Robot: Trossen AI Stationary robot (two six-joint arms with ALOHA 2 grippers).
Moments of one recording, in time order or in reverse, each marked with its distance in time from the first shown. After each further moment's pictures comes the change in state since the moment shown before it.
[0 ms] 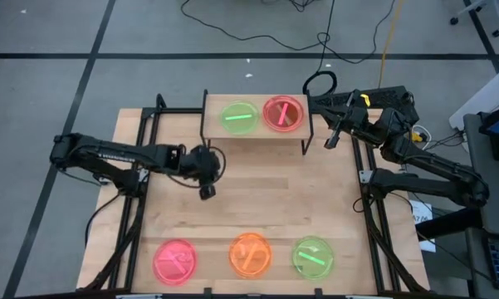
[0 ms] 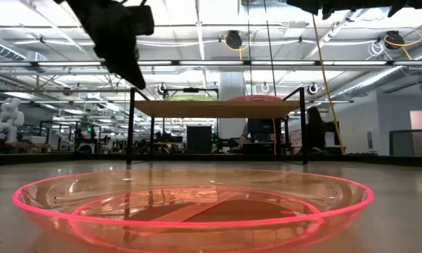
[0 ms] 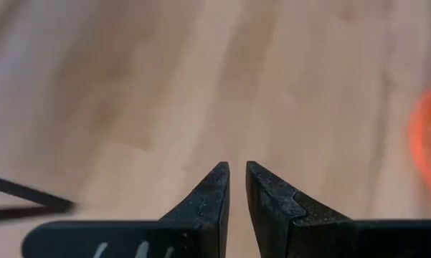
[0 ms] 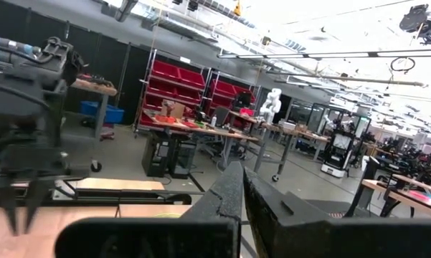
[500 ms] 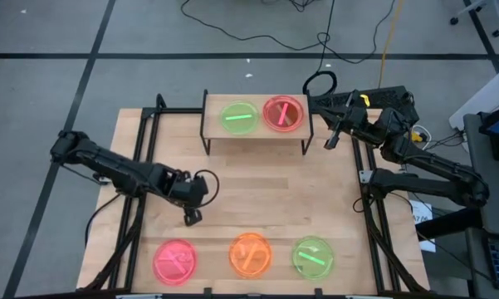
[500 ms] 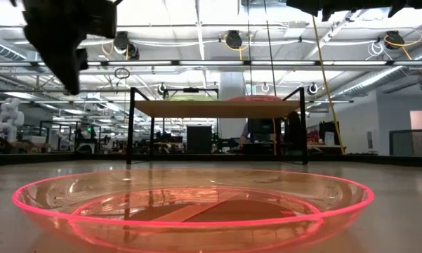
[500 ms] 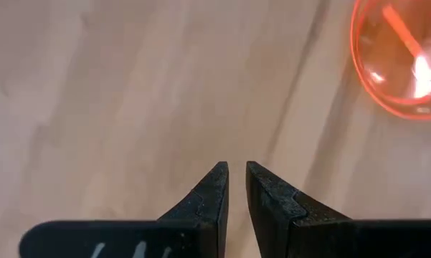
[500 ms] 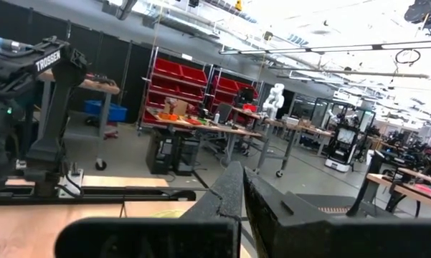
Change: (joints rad) left arm -0.272 -0.001 -0.022 -0.213 0.099 -0.405; right arm 0.000 0.000 0.000 -0.015 -0.001 0.022
